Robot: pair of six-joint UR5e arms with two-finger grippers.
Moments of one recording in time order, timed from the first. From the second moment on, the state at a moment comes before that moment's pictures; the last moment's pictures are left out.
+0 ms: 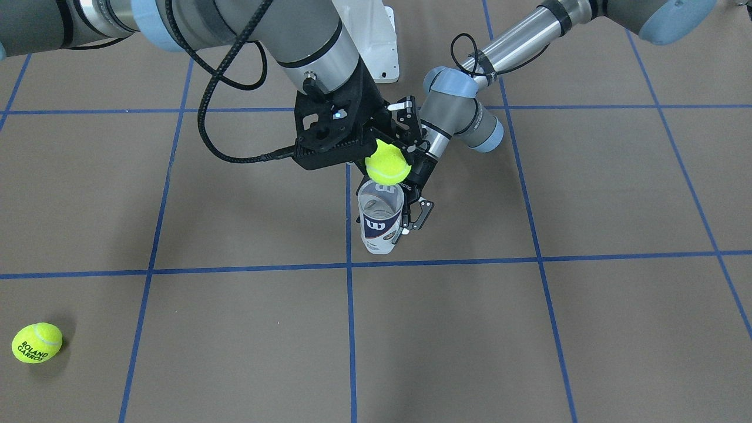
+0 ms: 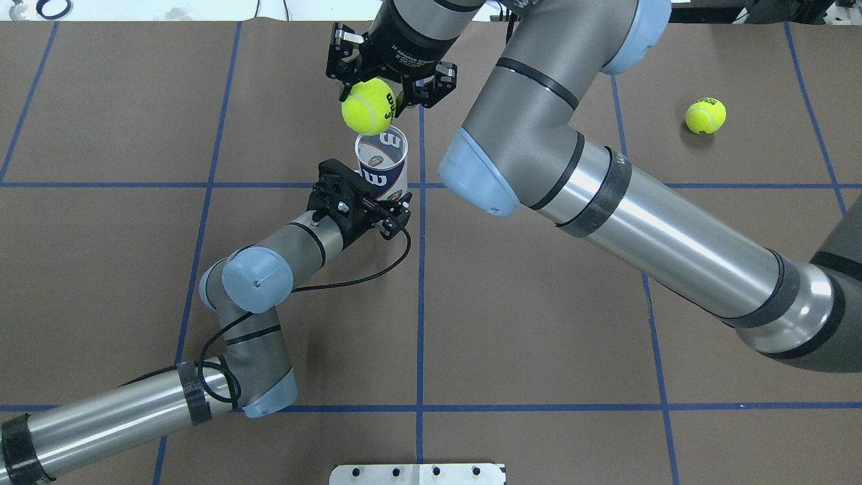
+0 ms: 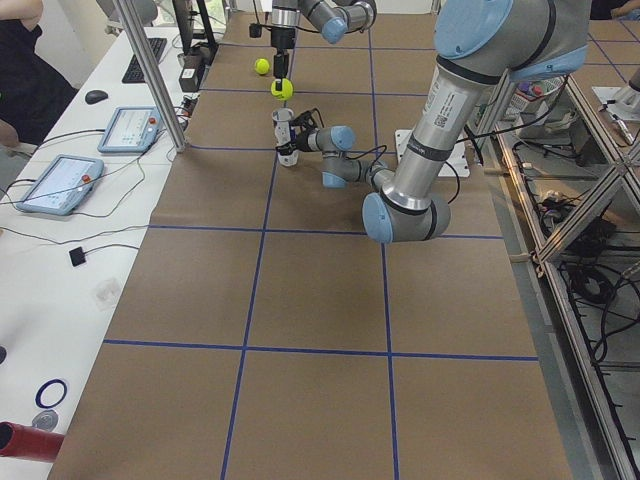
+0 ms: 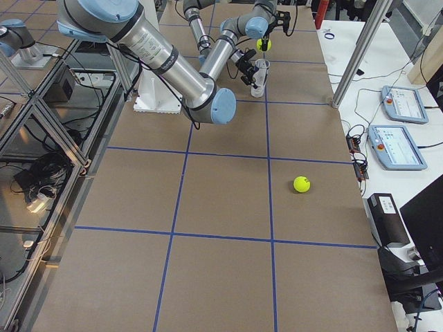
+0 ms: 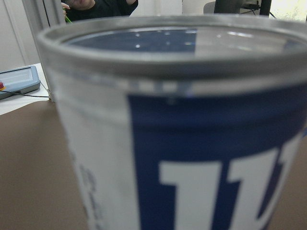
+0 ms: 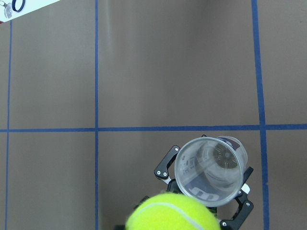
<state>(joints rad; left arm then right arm) -0.43 -2.20 -1.25 -2.83 -1.20 -0.57 0.78 -0.56 1.53 -1.44 2.17 1.29</state>
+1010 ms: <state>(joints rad) -0.43 -2.20 -1.25 -2.83 -1.20 -0.57 0.77 -0.56 1.46 -1.43 2.13 1.26</state>
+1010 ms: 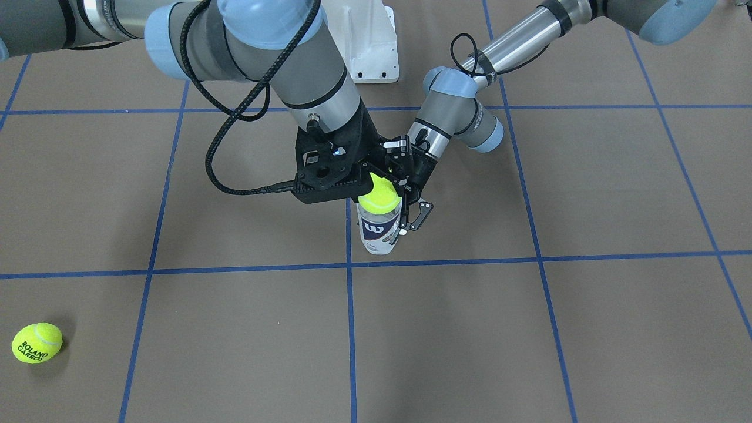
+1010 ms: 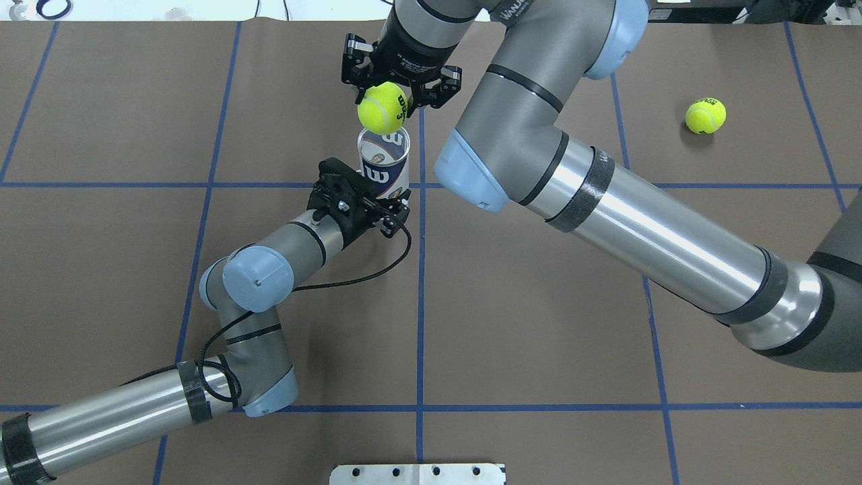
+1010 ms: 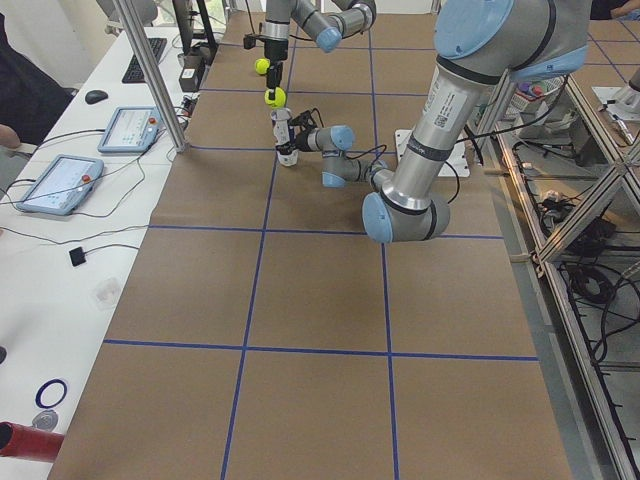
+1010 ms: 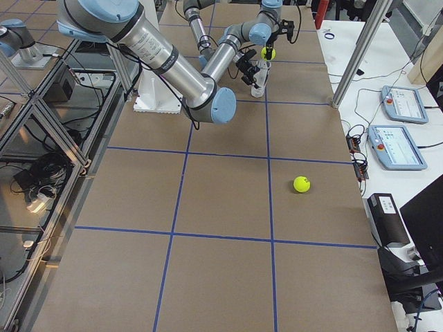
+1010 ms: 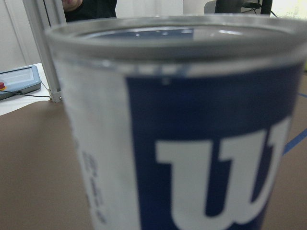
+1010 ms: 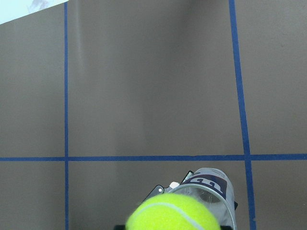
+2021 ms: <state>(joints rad) -0.44 -2.20 -1.25 -2.83 -1.20 -0.57 0.74 -0.56 1.45 -1.43 2.12 1.28</state>
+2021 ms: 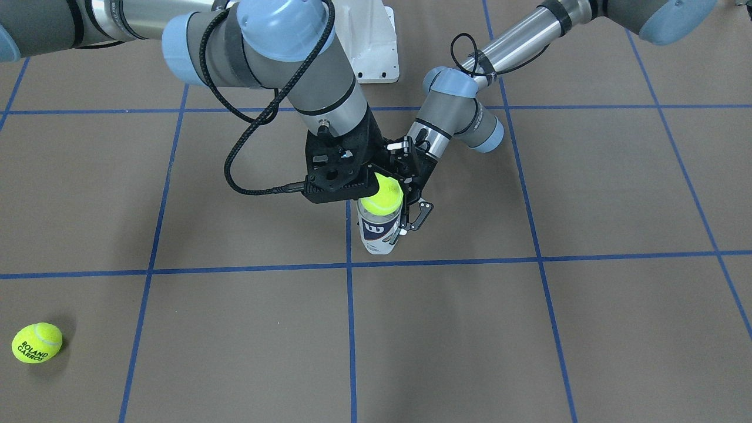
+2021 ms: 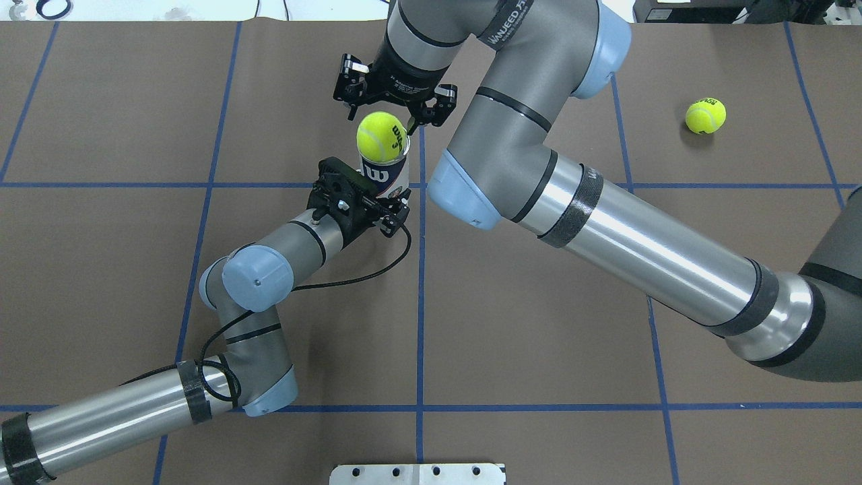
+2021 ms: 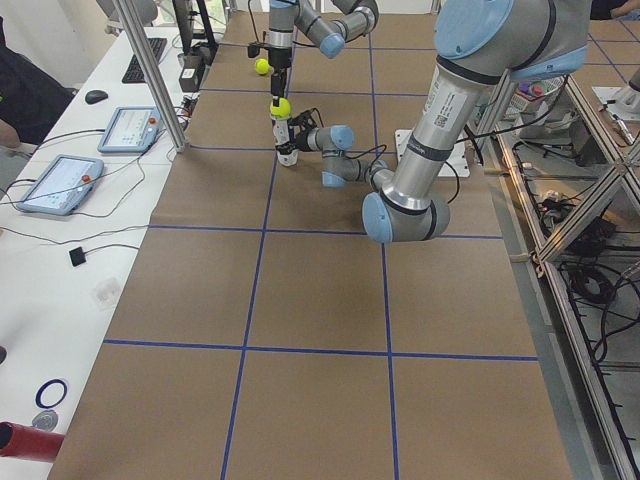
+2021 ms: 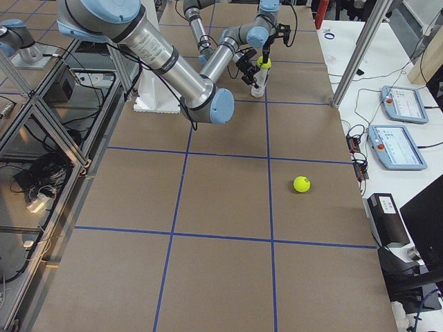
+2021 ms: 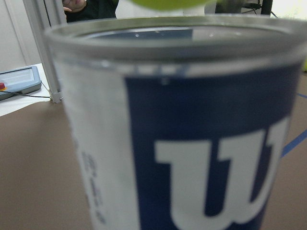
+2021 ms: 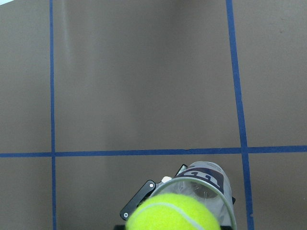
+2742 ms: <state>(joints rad) -0.44 -2.20 -1.25 -2.83 -1.20 -0.57 0.77 -0.57 1.46 -1.40 2.12 1.26</state>
